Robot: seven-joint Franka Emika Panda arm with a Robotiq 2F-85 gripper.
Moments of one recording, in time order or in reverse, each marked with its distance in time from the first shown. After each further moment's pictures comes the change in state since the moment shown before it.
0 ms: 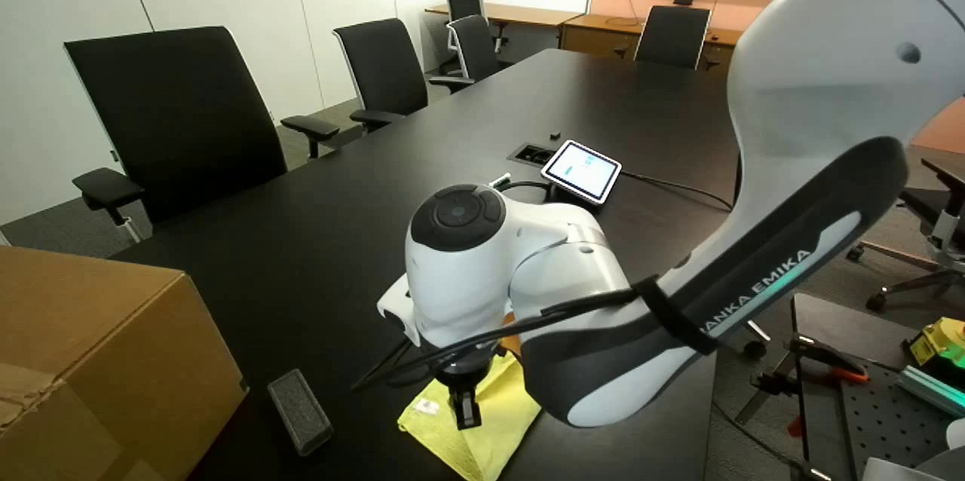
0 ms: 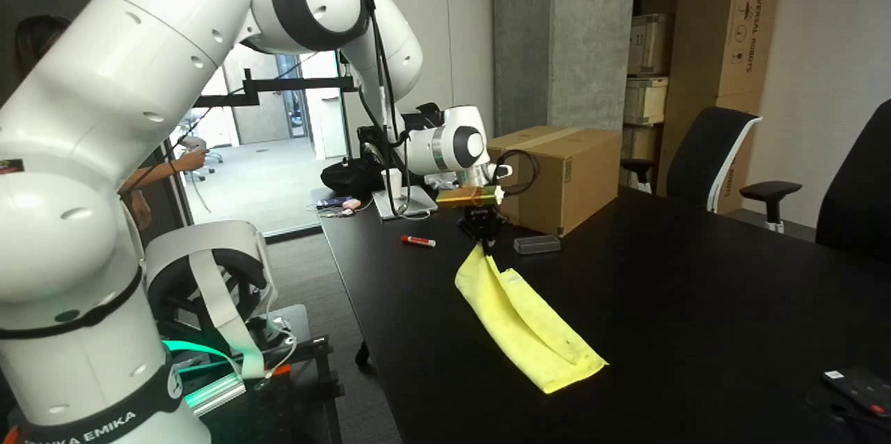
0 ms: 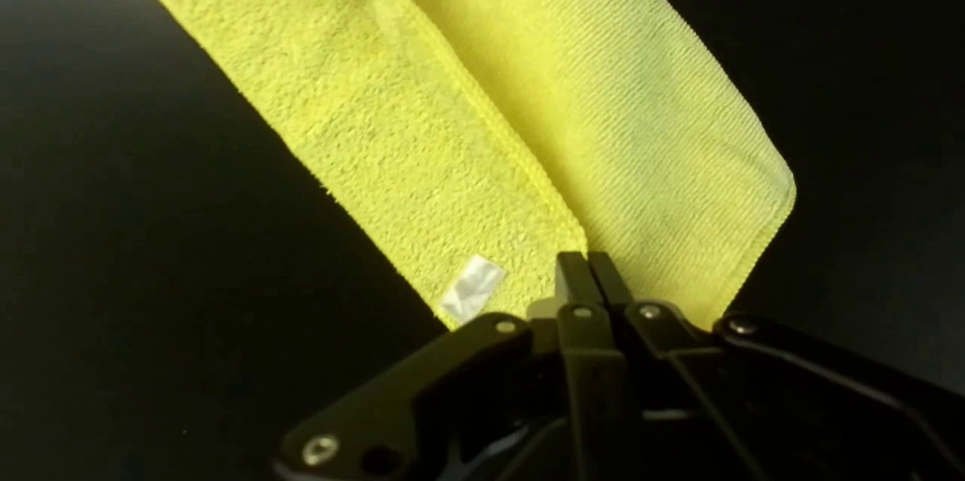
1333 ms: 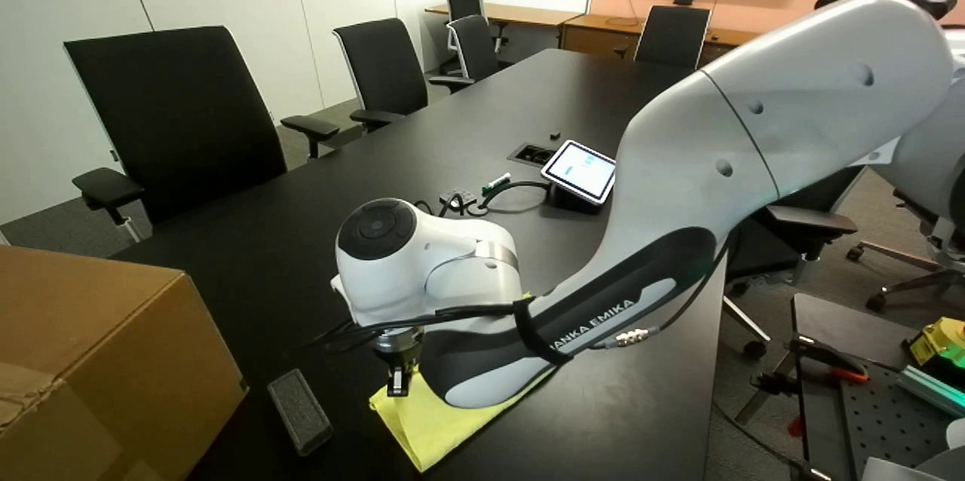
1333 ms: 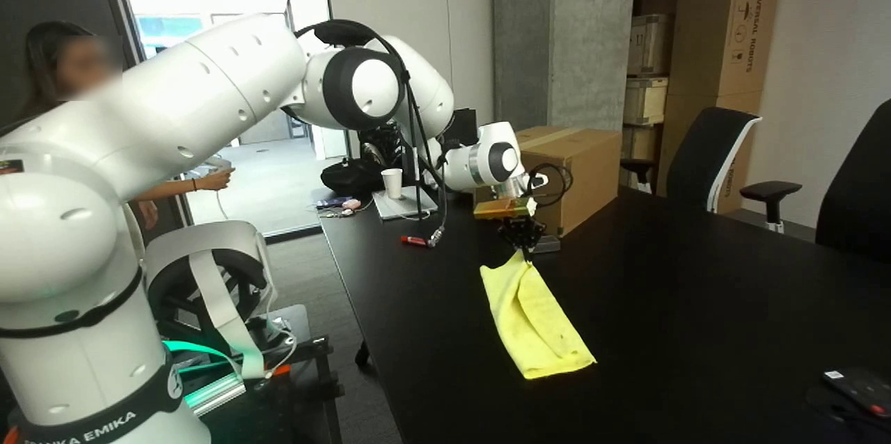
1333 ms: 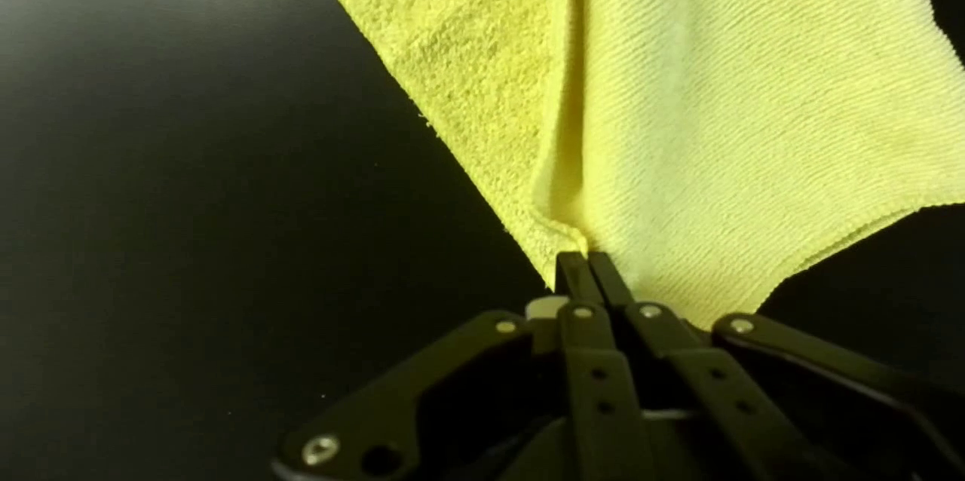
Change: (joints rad) arm -0.003 0.346 -0.062 0.516 0.003 -0.109 0.084
